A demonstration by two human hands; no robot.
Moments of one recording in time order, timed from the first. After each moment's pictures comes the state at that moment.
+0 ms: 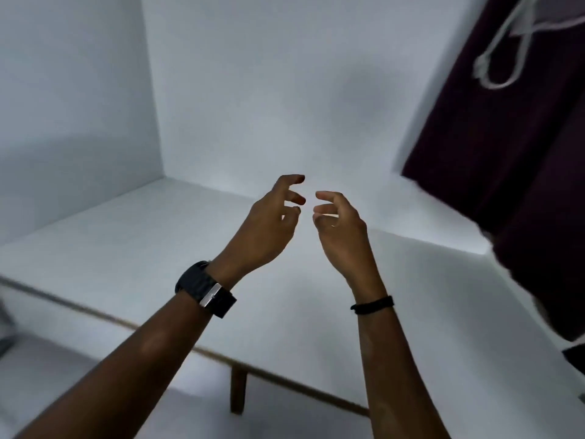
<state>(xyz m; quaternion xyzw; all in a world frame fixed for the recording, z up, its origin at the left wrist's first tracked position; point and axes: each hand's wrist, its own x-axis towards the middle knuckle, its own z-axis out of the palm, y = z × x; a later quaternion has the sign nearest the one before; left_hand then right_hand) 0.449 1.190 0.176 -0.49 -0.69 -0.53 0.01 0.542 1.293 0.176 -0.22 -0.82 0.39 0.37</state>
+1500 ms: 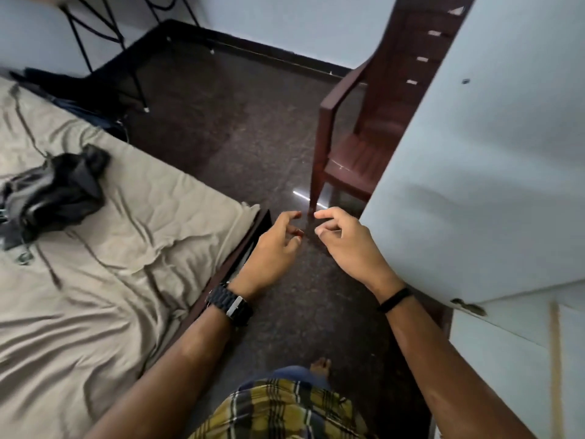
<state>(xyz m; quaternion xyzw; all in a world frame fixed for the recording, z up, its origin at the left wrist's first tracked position) 0.780 0.508 -0.103 0.41 -0.74 -0.50 0.15 0.647 0.591 -0.062 0.42 -0.76 0.36 -0.35</state>
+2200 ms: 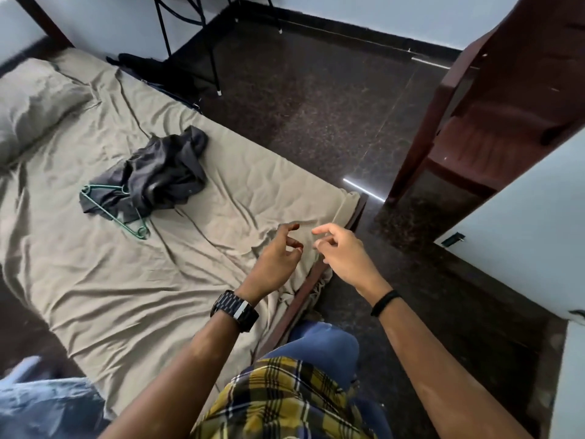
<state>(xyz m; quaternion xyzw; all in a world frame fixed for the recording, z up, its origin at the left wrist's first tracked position) 1.049 0.392 -0.142 0.49 -0.70 -0.50 0.12 0.907 0.452 -0.122 0.39 -0.72 0.35 -0.45</state>
